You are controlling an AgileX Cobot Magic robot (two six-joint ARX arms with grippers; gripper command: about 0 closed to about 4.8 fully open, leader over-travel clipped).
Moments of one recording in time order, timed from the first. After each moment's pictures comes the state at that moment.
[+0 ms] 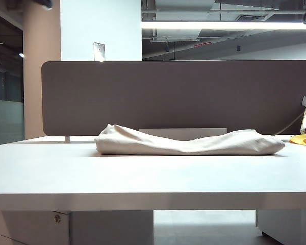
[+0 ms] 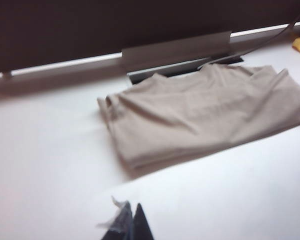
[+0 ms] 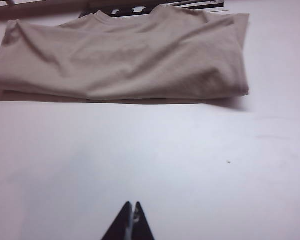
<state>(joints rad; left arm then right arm) -0.21 1.16 1.22 -0.41 0.15 0.05 -0.07 1.03 0.71 -0.12 -0.38 0.11</state>
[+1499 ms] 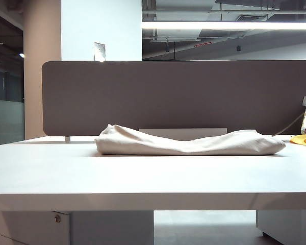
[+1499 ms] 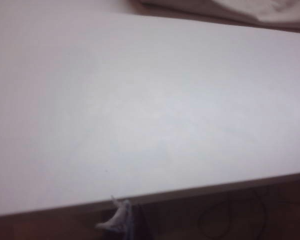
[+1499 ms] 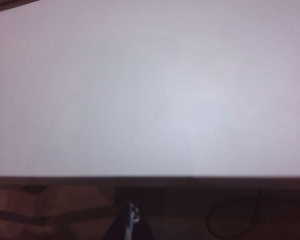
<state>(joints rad) -0.21 0.31 0.11 -0.22 0.11 -0.17 0.01 0.60 0.05 0.04 -0.26 0.27</state>
